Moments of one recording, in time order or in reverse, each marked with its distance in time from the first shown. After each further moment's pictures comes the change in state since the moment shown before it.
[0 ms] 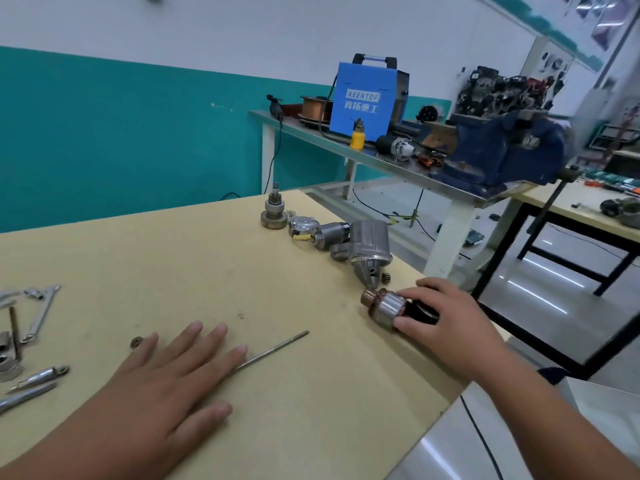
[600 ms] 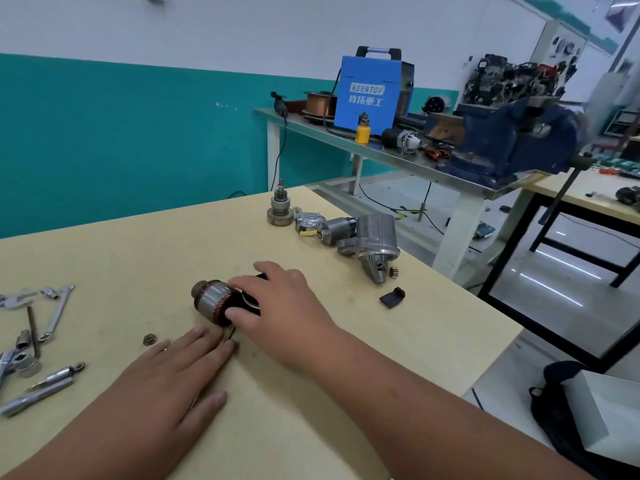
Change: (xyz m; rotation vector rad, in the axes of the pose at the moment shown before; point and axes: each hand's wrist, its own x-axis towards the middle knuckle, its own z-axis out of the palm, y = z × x) left_hand 0.000 -0.007 0.010 -0.089 -0.010 -0.107; right_hand 0.030 -0.187 0.099 0.120 -0.126 -0.415
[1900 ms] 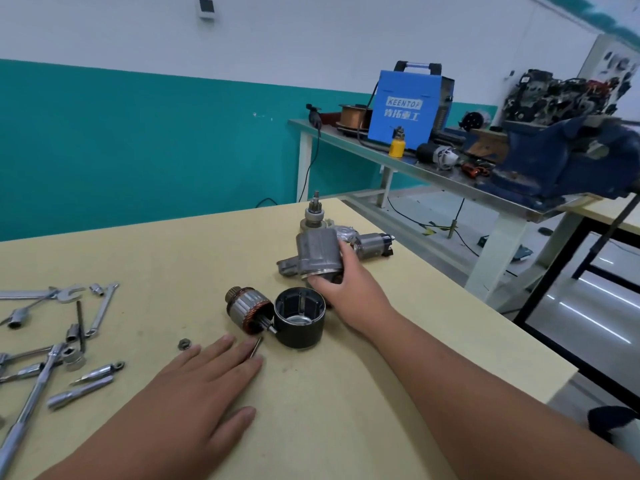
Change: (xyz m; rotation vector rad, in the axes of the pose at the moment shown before) left_hand -0.006 0.004 -0.017 0.111 -0.004 0.036; right_hand 0.051 0.086 -0.003 0.374 0.166 0.245
